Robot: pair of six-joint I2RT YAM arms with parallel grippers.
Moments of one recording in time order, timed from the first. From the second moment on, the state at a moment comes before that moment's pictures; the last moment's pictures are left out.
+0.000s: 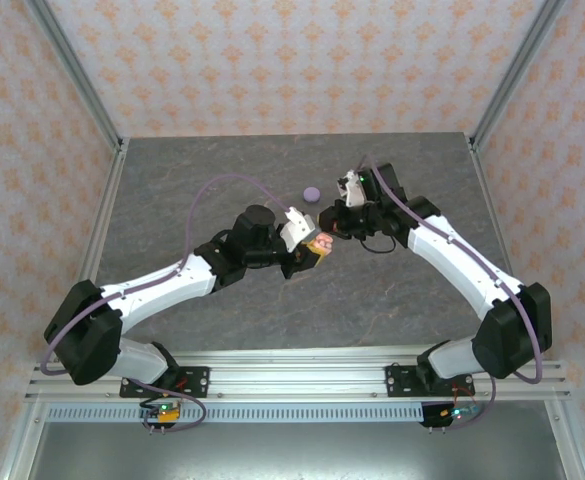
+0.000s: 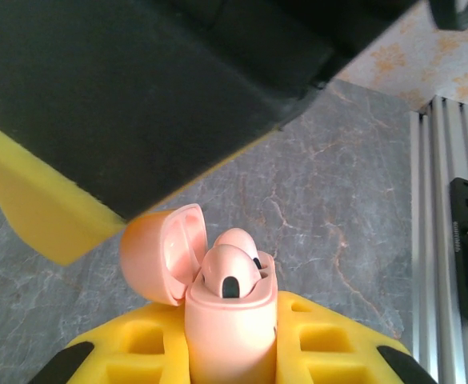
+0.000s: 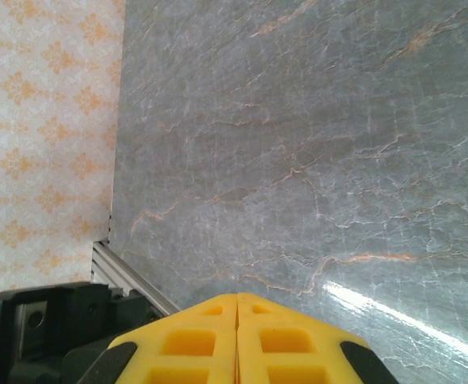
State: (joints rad) left arm -0.72 1.39 0.89 0.03 0.41 0.06; right arm 0.48 1.40 1.20 -0.62 -0.57 0.65
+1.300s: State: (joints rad) left arm -0.57 1.81 1.22 -0.26 0.19 -0.41; right arm 0.42 1.33 1.15 -0.79 -0.08 0.65
